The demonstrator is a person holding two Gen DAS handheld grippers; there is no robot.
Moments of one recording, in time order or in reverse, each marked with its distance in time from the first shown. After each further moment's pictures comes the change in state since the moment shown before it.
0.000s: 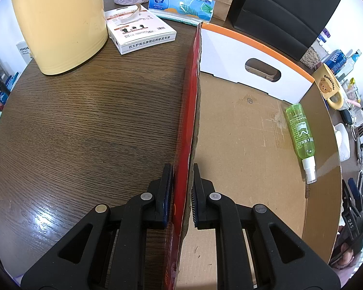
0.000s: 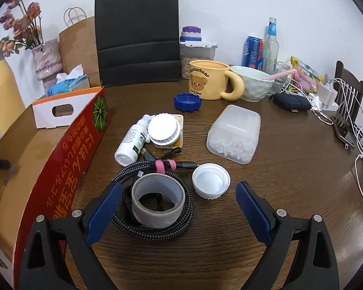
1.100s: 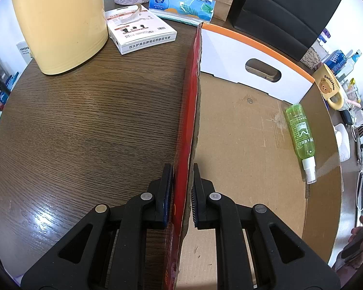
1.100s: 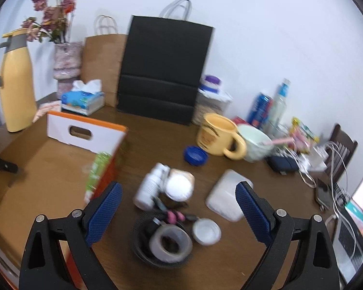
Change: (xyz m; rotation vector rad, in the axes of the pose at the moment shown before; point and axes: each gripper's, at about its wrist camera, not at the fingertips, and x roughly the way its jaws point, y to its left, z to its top) left arm 0.000 0.000 0.000 0.000 0.001 -0.001; right arm -0.045 0.041 0.049 -0.214 -0.136 -0.083
